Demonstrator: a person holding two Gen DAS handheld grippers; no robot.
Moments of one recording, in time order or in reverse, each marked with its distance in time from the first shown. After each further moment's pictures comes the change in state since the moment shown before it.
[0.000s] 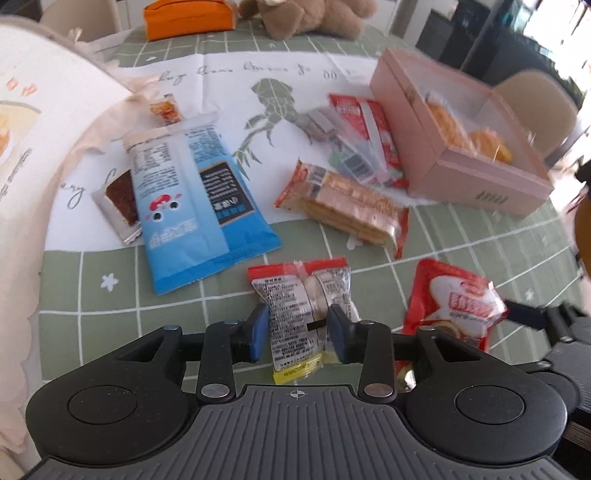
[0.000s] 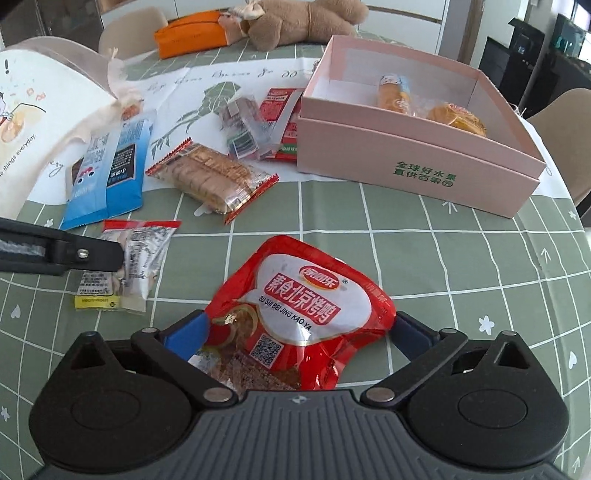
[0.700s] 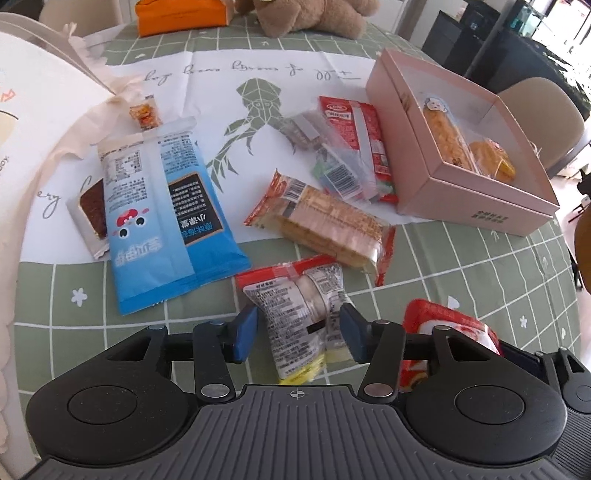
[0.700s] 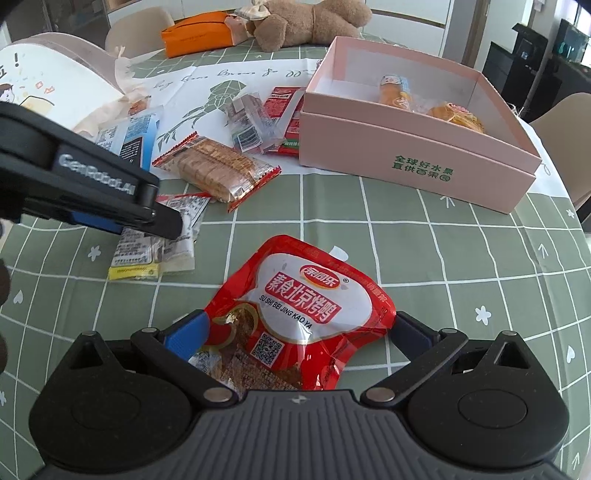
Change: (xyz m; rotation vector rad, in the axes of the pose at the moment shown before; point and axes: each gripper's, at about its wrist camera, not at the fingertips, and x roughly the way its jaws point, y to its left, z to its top) left arm 0.011 -0.015 0.021 -0.049 0.007 -0.014; right arm -0.009 -0.005 -0.013 -0.026 -0.025 0.015
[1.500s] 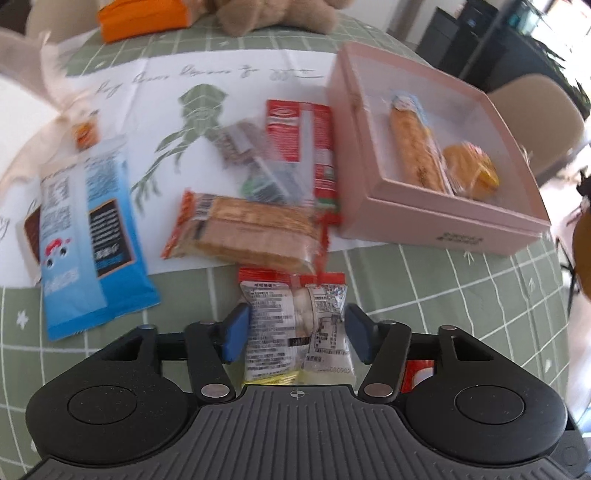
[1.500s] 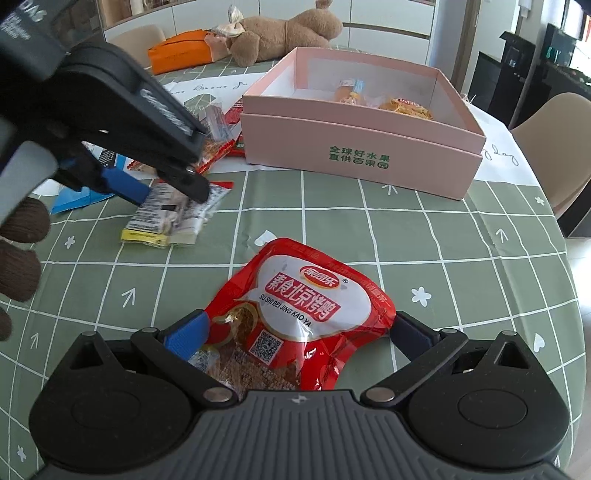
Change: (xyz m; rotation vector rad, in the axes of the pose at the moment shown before) left arm 0.027 -0.060 0.013 0.018 0.005 0.007; right arm -0.010 -0.041 -0.022 0.016 -0.073 -0.015
